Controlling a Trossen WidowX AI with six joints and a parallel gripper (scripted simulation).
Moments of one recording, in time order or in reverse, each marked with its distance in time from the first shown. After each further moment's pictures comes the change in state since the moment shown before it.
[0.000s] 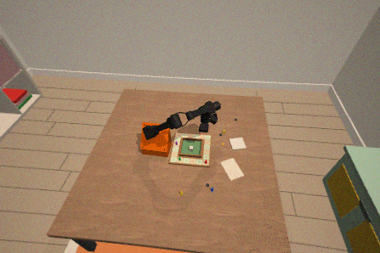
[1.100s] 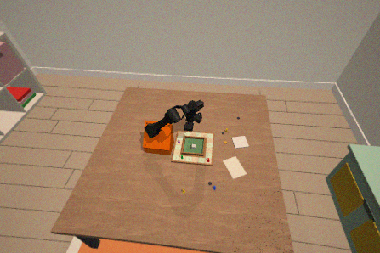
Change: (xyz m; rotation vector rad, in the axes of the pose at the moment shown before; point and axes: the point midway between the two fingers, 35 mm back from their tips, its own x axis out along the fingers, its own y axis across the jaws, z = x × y) arm 0.053 0.028 -0.126 -0.006 0.003 0.002
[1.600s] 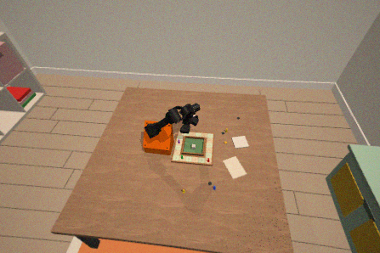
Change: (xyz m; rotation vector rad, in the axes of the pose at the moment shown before) arm 0.029 -0.002 -0.026 0.016 -0.006 0.010
